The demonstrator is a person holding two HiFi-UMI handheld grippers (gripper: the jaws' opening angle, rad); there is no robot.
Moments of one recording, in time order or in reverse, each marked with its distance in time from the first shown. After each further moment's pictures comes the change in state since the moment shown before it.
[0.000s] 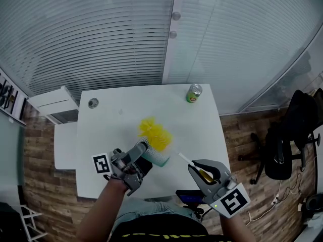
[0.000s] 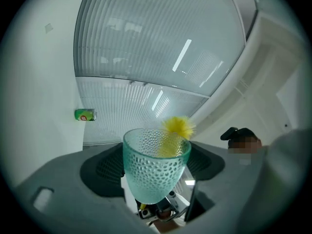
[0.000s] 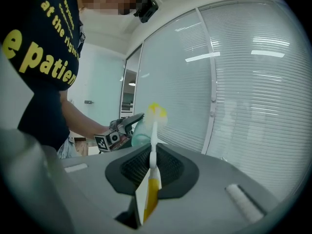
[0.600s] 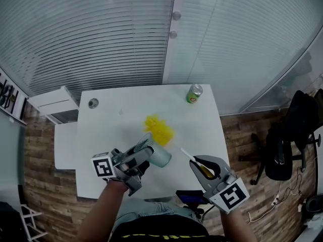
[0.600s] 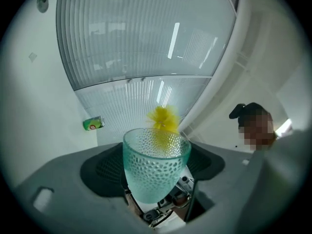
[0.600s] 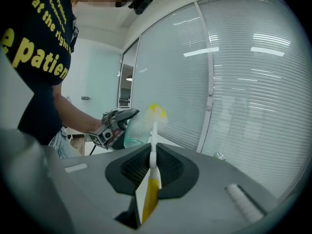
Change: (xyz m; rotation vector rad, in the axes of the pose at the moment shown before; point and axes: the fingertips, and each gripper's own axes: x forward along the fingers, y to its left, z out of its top) left arm -0.005 0.018 -0.005 0.242 0.115 0.163; right arm 0.007 -0.019 -0.020 -0.017 0.067 -0.012
